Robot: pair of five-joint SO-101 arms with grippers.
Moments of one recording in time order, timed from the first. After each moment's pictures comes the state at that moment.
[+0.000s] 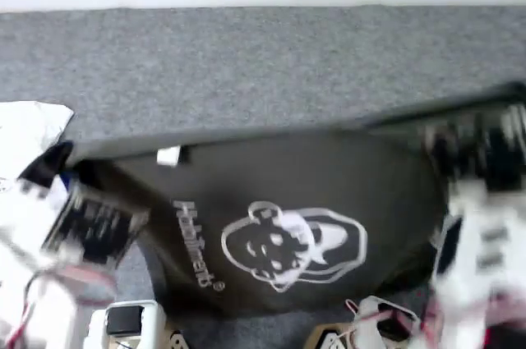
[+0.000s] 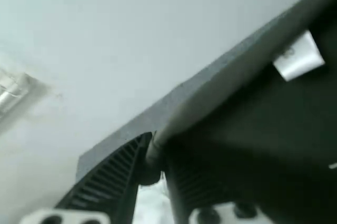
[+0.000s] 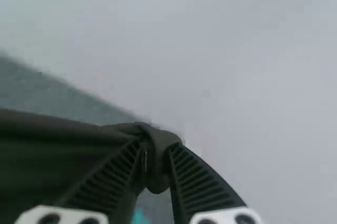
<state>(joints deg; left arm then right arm) -8.8 -67.3 14.6 86.4 -34.2 16.0 -46.7 -15.5 79.7 41.3</state>
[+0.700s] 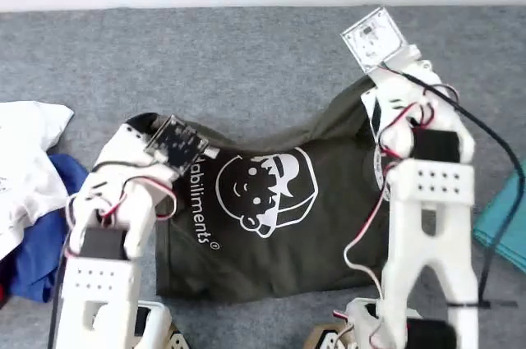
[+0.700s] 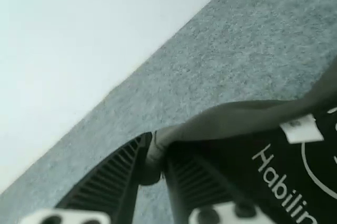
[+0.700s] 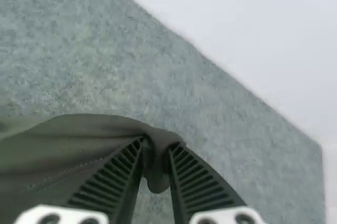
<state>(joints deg) 0.3 -56.0 61.0 36.1 -34.1 2.3 -23.0 20.0 44.0 38.2</state>
